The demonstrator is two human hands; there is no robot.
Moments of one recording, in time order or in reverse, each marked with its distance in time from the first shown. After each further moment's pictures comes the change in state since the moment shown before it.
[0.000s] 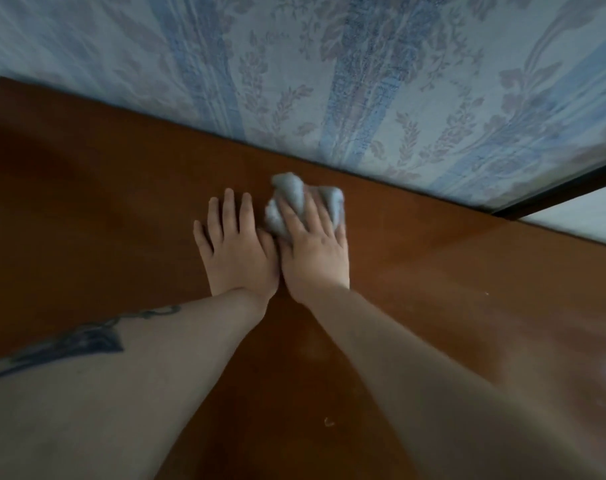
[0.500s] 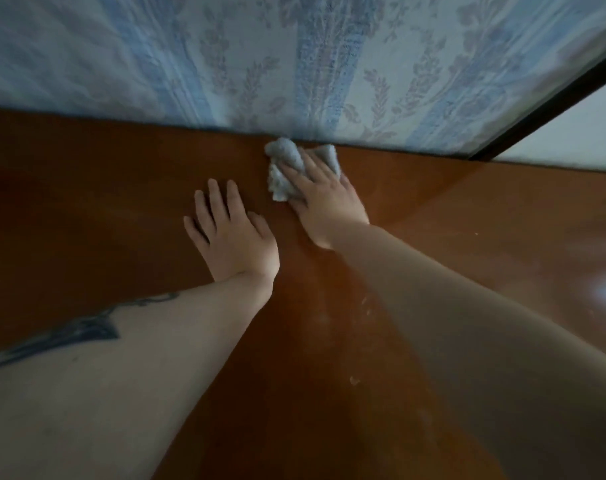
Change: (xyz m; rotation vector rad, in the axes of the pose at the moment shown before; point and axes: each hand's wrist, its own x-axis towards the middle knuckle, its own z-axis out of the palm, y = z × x) left_hand 0.002 -0.002 -0.002 -0.046 -0.025 0.000; right_hand 0.022 0.013 -0.027 -0.041 -0.077 0.078
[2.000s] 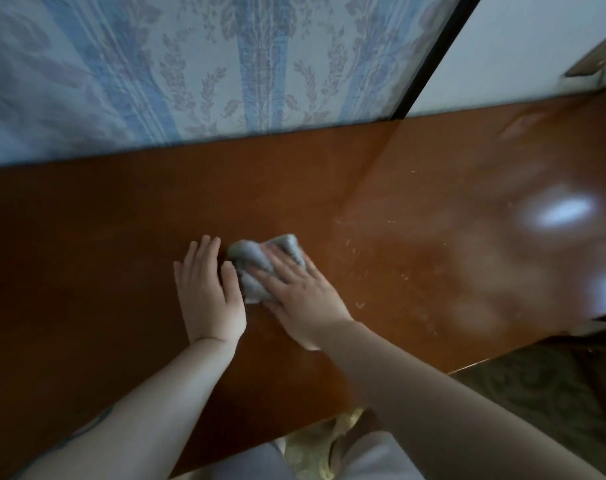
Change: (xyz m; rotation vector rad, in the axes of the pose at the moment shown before) left_hand -0.054 -0.105 -0.030 -0.370 -0.049 0.424; right_hand -0.169 -0.070 0.072 -0.070 -0.005 0.000
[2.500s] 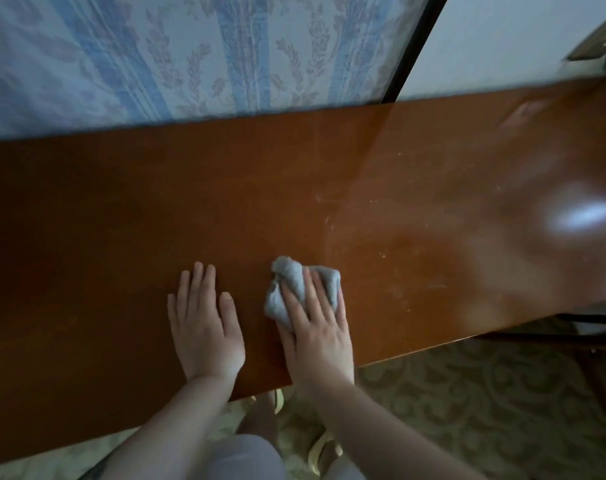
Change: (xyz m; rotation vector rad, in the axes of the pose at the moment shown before) left_hand -0.098 0.013 -0.001 0.190 -0.017 -0.071; right_hand -0.105 -0.010 0.044 0.066 0.216 0.285
